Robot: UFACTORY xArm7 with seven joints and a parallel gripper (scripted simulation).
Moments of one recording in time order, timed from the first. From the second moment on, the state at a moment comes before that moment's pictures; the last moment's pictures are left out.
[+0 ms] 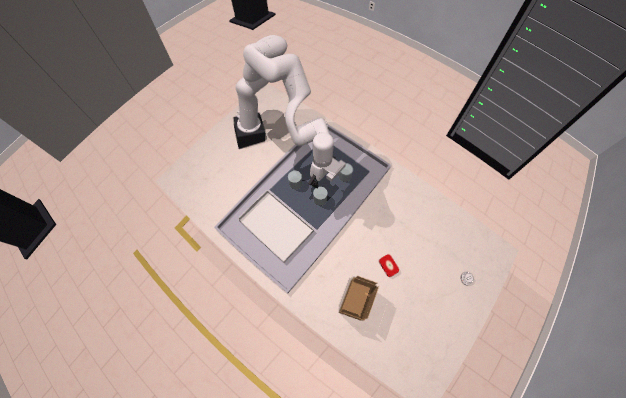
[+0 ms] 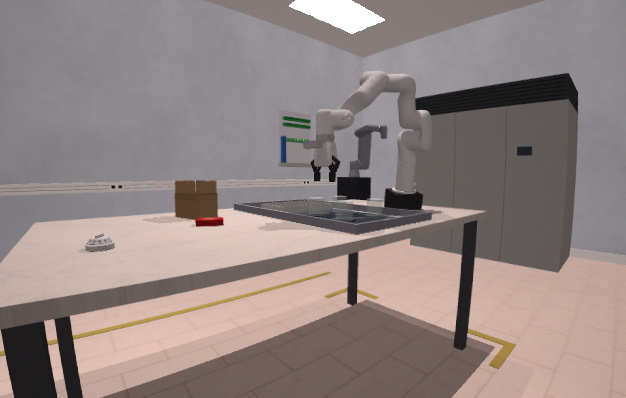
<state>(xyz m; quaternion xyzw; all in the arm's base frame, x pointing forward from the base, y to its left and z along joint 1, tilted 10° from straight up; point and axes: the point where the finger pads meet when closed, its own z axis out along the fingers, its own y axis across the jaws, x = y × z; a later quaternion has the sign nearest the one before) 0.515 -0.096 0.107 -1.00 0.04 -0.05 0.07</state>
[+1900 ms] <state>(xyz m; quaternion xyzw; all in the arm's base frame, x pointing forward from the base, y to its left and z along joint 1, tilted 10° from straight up) 0.539 -0.110 0.002 -1.00 0.03 -0.05 0.07</state>
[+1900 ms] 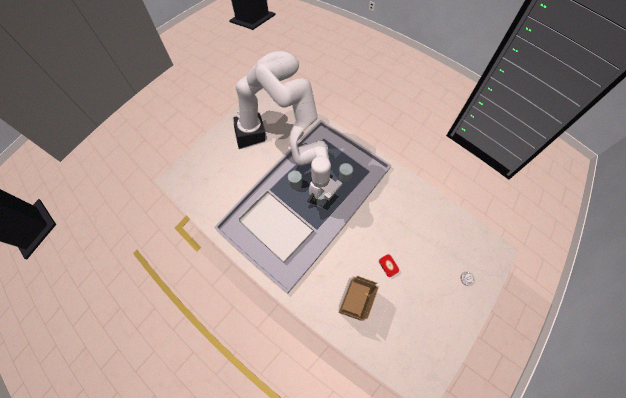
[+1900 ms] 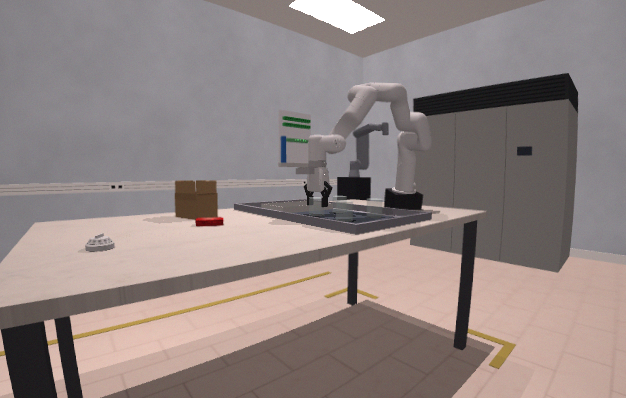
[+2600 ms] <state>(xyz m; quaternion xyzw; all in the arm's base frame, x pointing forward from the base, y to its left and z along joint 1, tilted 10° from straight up) 0.539 -0.110 0.000 -1.00 0.03 -0.05 0.07</state>
